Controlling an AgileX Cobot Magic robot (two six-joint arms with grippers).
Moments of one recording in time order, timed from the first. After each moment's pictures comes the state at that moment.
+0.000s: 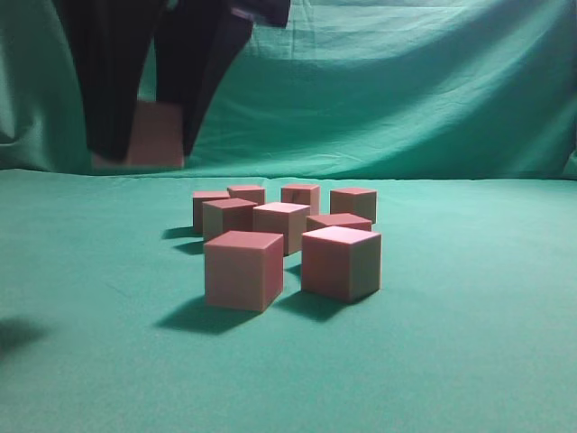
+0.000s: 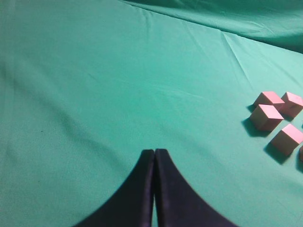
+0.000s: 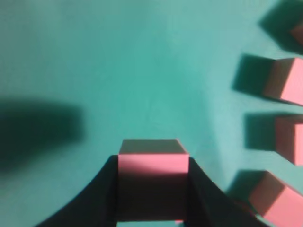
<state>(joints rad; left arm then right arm) -0.01 -0.01 0.02 -0.19 0.36 -0.08 0.99 1.91 -1.51 0.01 1.03 0.01</state>
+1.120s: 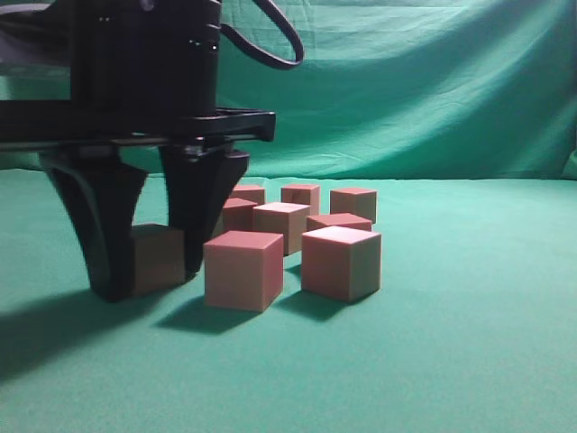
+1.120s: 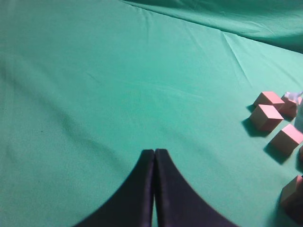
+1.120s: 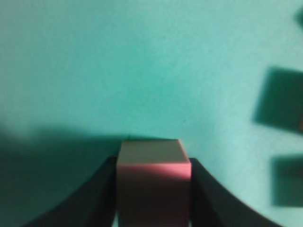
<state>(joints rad) -0.01 -0.01 0.02 -0.19 0.36 -0.08 0.99 2.08 -1.51 -0.06 0.92 0.07</state>
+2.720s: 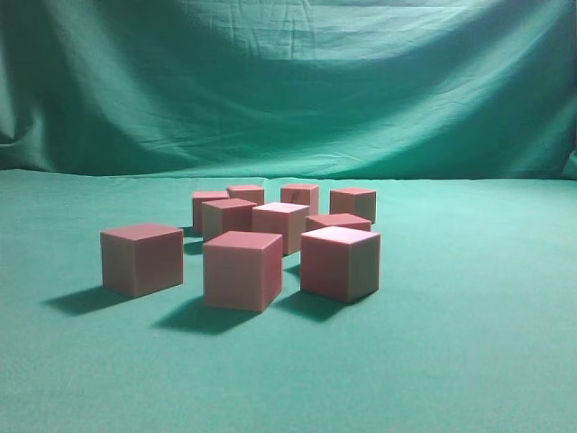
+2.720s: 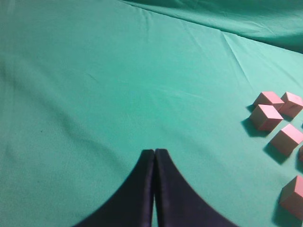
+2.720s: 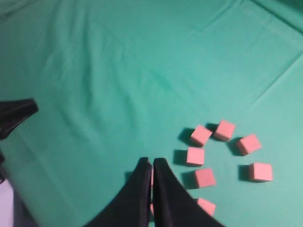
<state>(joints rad) -0.01 -0.01 0.02 -0.19 0.36 -0.08 1.01 1.46 -1.80 -0.11 1.22 0.16</state>
